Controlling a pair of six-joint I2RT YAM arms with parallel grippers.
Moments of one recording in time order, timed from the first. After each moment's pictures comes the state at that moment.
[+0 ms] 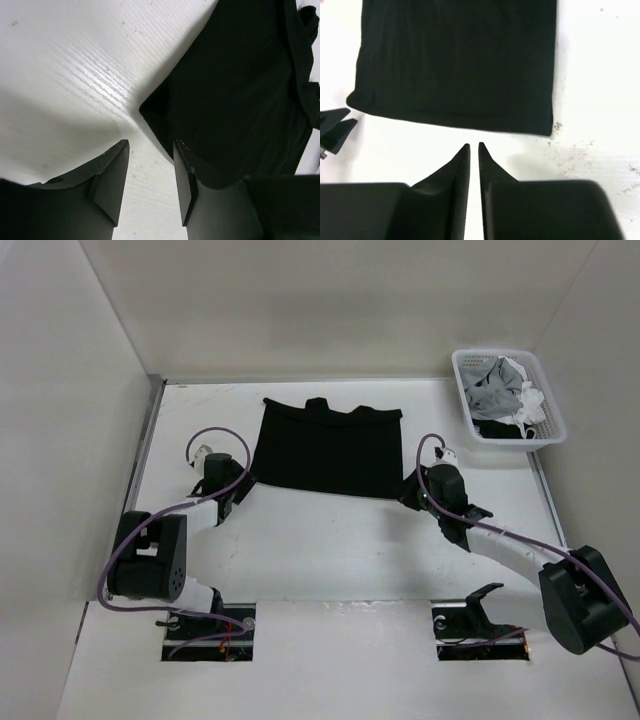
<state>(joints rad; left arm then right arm) -0.12 1.46 0.56 0.22 -0.06 -0.97 0.45 1.21 0.50 0.22 0.05 0.76</state>
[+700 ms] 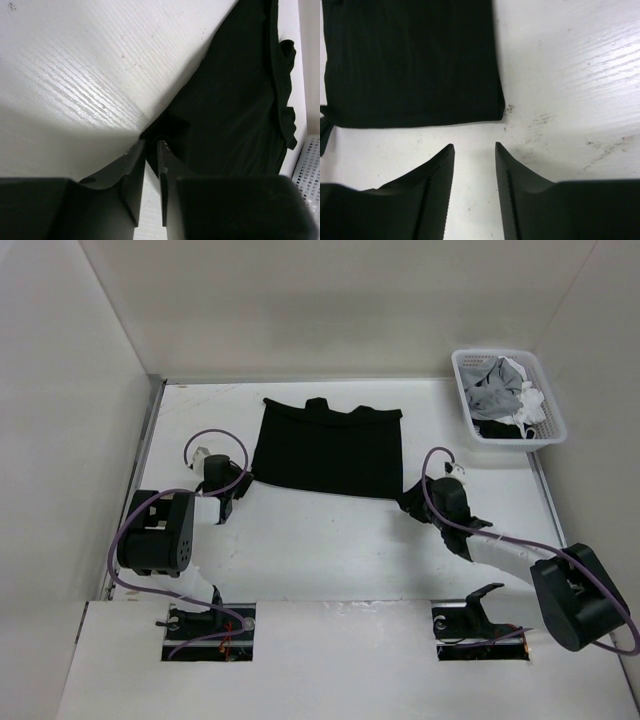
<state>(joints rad) -0.08 1.64 0.54 0.49 -0.03 -1.05 0.42 1.22 0.36 0.32 0.10 0.84</state>
